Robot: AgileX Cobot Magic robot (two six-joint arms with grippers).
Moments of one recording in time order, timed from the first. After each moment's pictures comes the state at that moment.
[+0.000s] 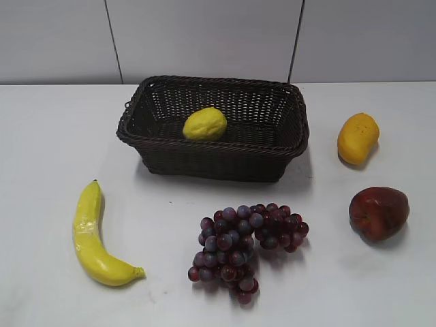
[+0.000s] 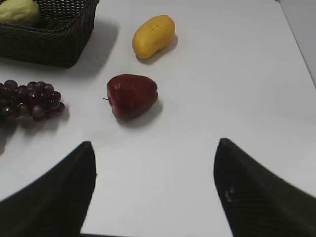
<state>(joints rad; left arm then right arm) 0.06 0.40 -0.50 -0.15 1.07 0.15 0.08 0.00 -0.50 0.07 1.04 -0.03</state>
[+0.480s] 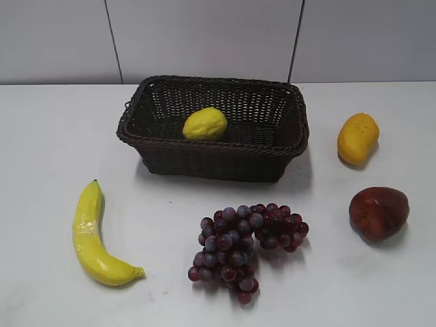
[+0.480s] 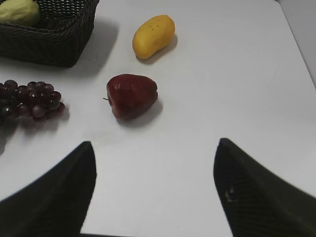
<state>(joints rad) 0.06 0.11 -0.50 -0.15 1.08 0.15 0.08 0.00 -0.50 0.07 1.04 -0.03</state>
